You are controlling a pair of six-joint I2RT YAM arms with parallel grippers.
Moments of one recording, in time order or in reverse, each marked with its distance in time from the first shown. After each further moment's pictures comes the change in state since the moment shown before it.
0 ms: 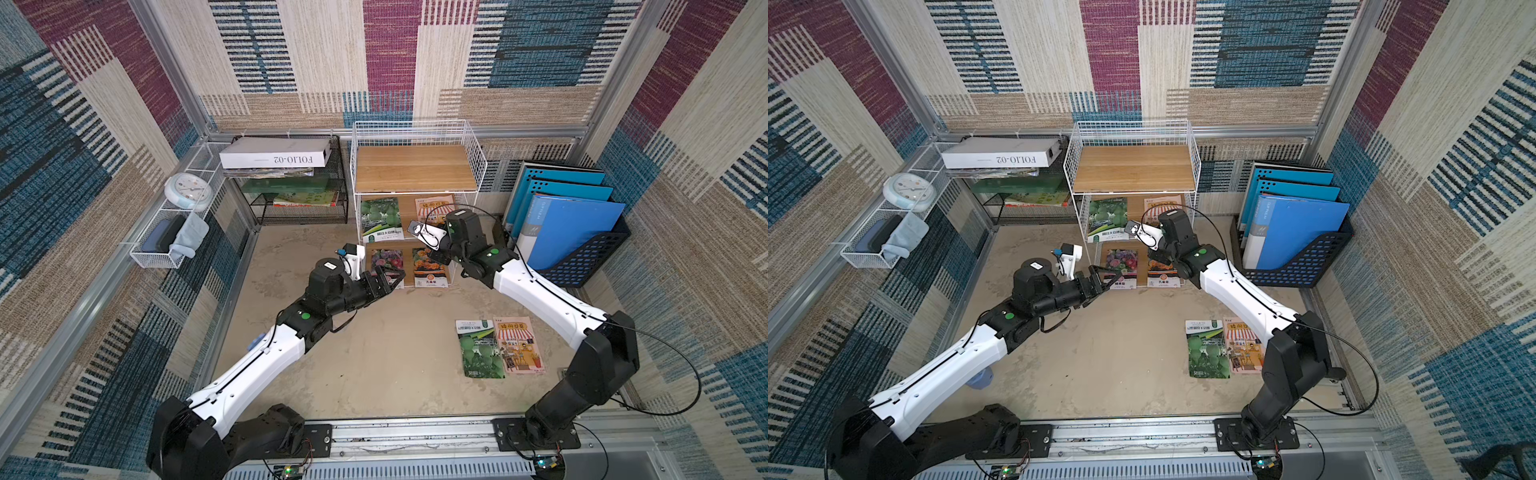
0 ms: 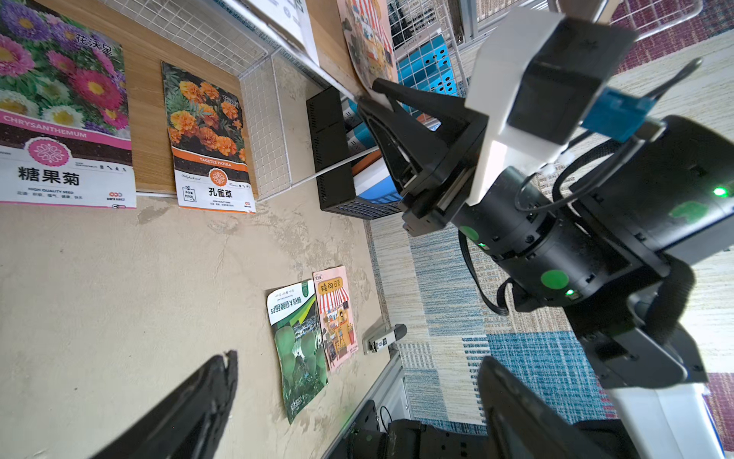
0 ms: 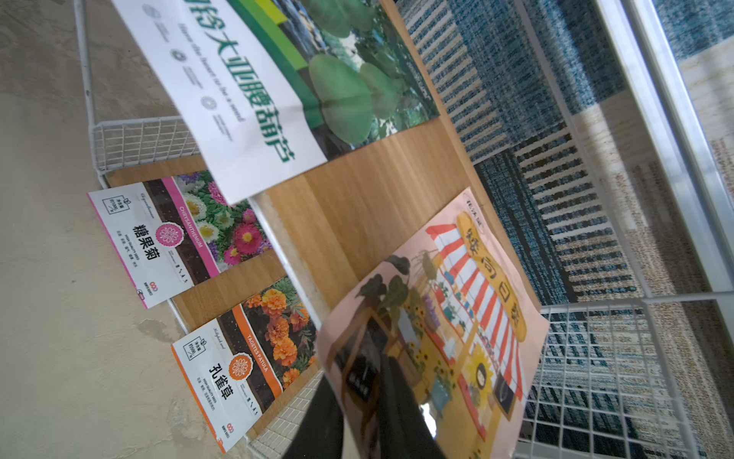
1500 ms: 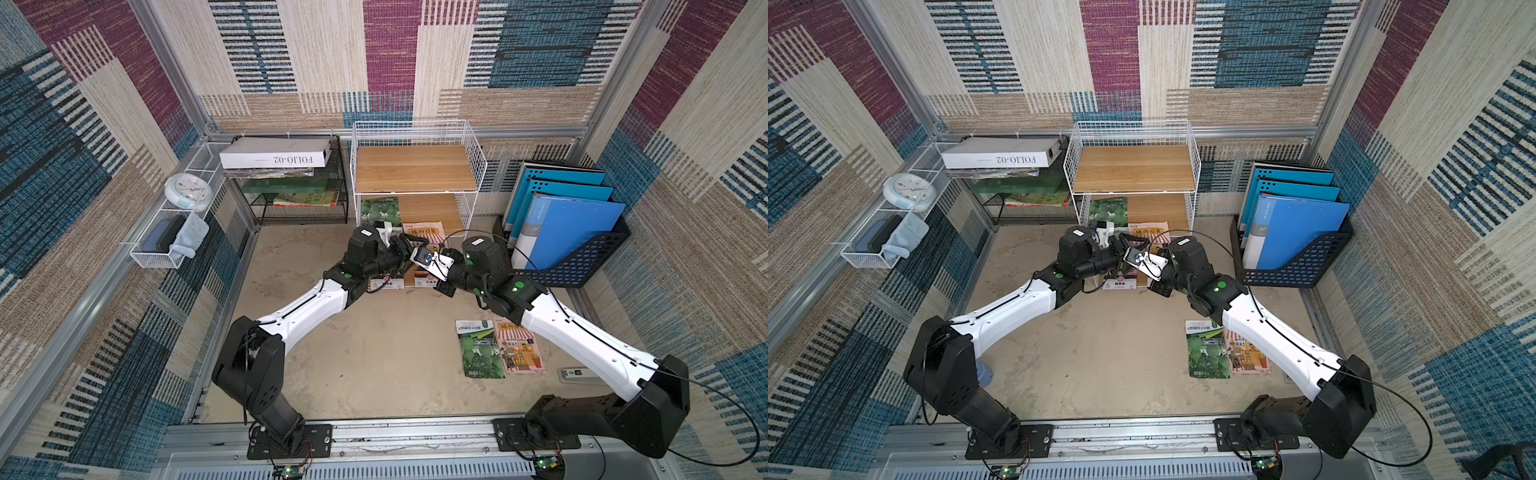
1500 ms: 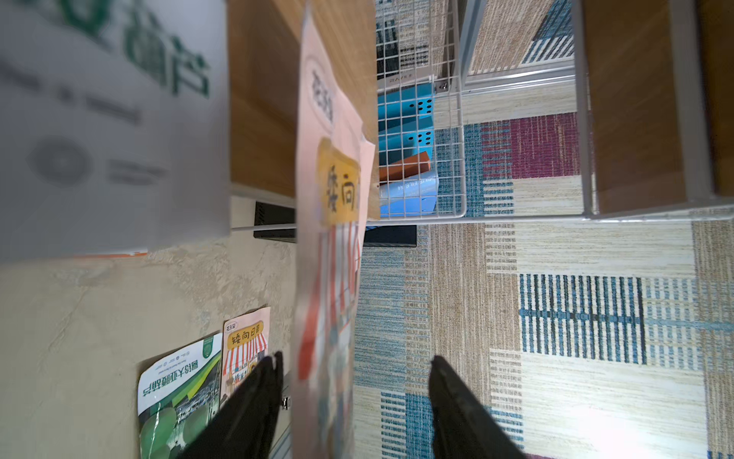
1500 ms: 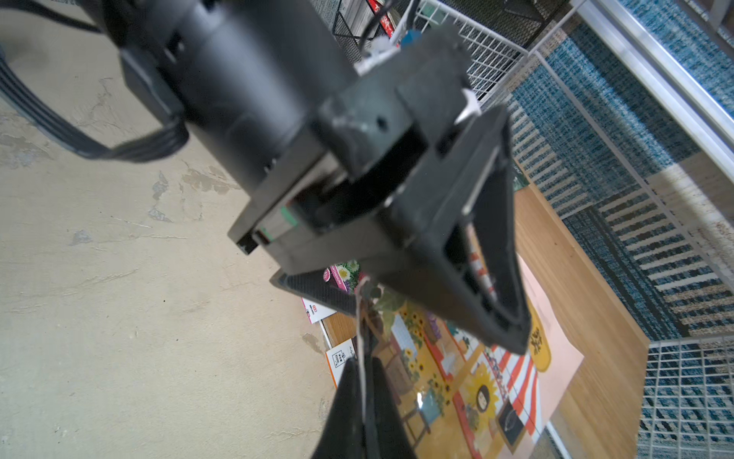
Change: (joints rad) left arm -0.041 0.478 0.338 0.229 0.039 -0.338; right arm 0.095 -0.309 -0.273 0.008 -0.235 0.152
